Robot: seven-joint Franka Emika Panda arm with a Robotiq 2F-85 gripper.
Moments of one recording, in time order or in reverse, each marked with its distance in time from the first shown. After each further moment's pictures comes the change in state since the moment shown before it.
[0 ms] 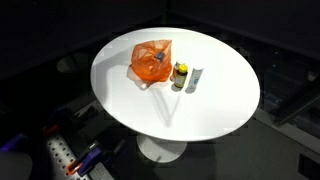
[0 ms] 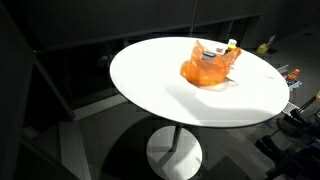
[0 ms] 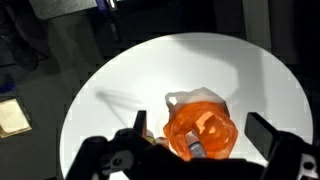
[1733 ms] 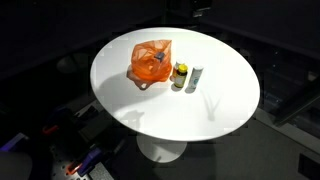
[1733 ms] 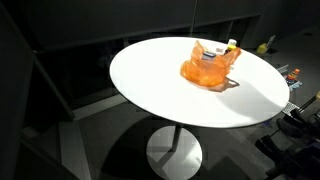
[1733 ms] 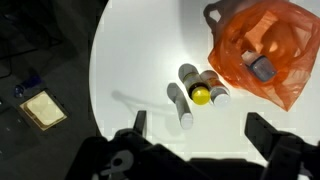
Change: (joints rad) arm -0.062 0.500 -0.100 0.282 -0.044 0.311 0.077
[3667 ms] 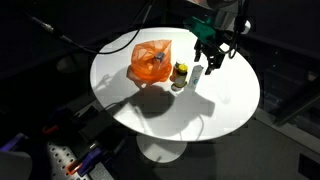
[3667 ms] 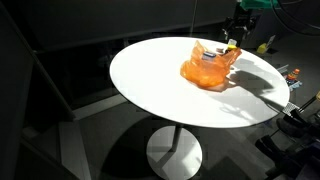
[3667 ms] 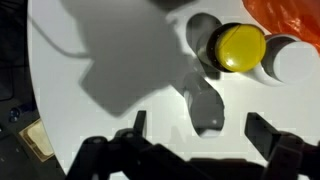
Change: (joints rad) arm -0.010 0.814 -0.007 0.672 0.059 -0.051 0.049
